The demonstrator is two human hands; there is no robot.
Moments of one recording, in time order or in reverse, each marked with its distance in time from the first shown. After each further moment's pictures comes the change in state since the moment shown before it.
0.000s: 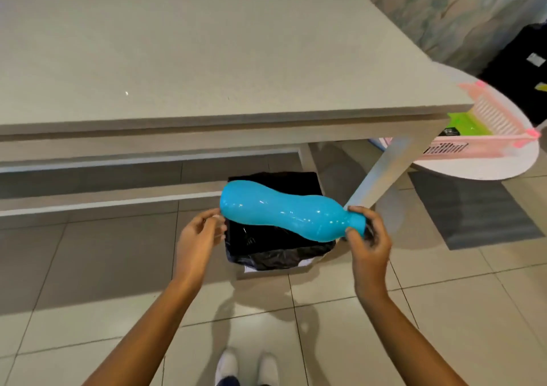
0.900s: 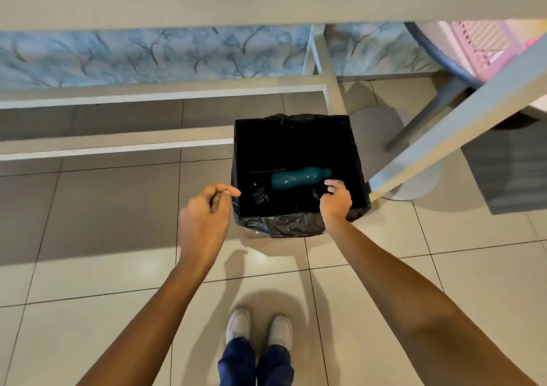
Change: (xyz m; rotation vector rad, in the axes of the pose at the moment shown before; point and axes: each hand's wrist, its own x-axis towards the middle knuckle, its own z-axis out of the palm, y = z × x) left_hand 0.080 -0.110 0.013 0.475 0.102 0.125; right_hand 0.075 0.291 0.091 -0.661 0.012 0.453
